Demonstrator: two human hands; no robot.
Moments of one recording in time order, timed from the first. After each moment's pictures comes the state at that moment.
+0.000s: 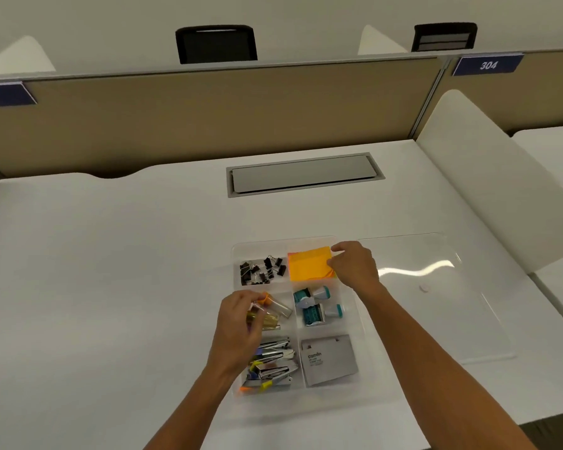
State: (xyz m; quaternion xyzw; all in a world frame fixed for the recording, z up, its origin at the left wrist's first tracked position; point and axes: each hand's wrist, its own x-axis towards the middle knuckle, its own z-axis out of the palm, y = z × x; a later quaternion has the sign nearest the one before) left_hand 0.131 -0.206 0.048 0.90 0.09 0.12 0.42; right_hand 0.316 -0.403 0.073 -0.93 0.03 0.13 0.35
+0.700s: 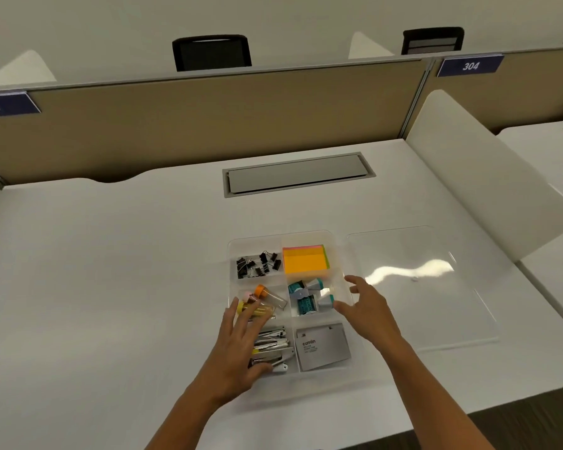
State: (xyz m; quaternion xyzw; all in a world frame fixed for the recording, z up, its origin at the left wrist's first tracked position) left_hand 0.081 -0.204 0.027 0.97 -0.05 -0.05 0.21; right_hand 0.214 -0.463 0.064 -0.91 0.01 0.17 0.38
